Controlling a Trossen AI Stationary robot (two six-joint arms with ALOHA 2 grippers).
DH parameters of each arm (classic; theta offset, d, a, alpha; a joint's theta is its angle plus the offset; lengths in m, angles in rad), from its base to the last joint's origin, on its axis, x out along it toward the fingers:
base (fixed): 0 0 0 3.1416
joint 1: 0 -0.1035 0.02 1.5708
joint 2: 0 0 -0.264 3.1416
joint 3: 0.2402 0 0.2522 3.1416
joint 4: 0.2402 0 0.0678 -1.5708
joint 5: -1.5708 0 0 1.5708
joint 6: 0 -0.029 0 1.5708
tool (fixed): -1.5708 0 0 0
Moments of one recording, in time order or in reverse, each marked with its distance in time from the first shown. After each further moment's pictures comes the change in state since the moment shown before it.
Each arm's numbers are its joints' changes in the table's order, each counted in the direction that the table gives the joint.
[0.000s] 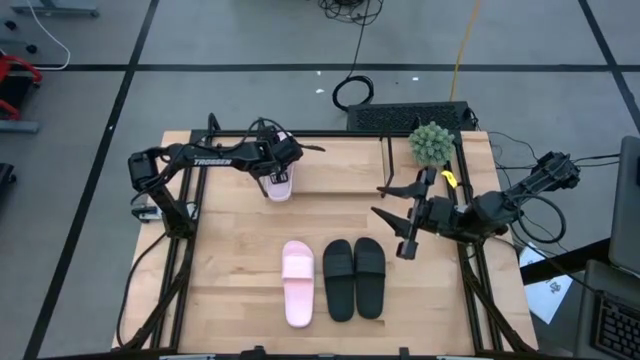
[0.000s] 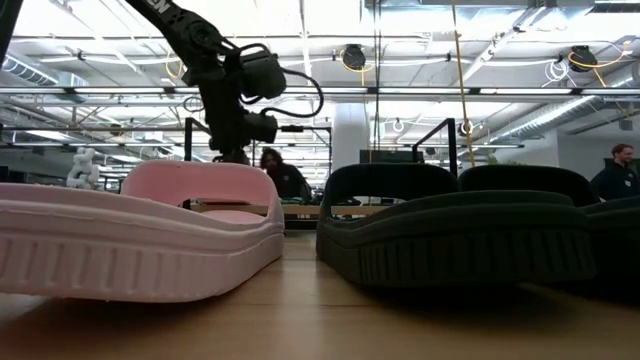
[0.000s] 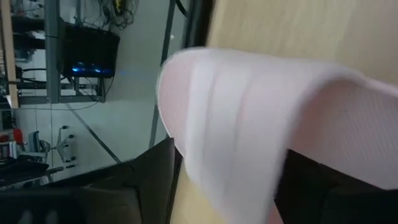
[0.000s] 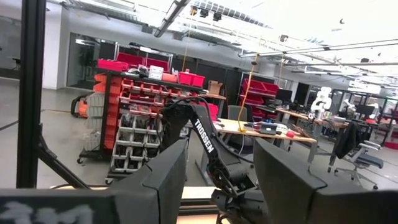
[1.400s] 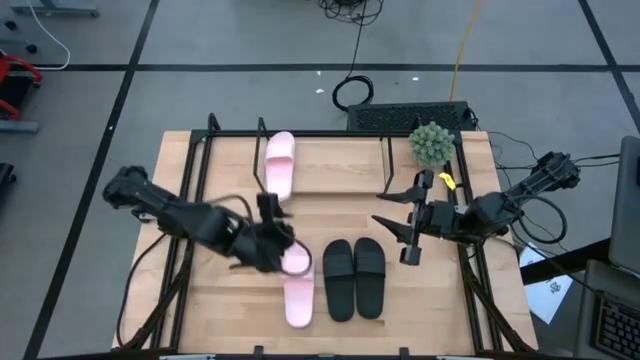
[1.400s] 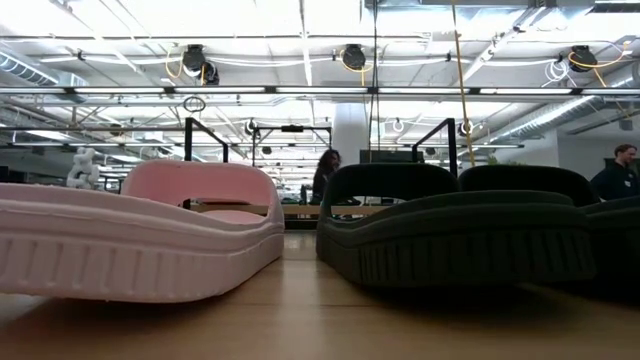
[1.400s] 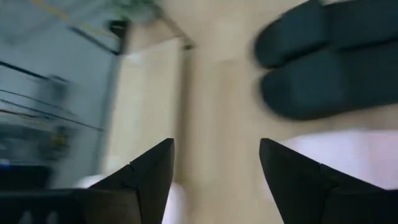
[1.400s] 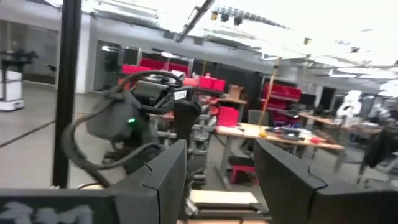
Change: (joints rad) left arm 0.879 -0.084 0.498 0.543 0.005 0.574; right arm -0.012 0.000 0.000 0.019 -0.083 -0.036
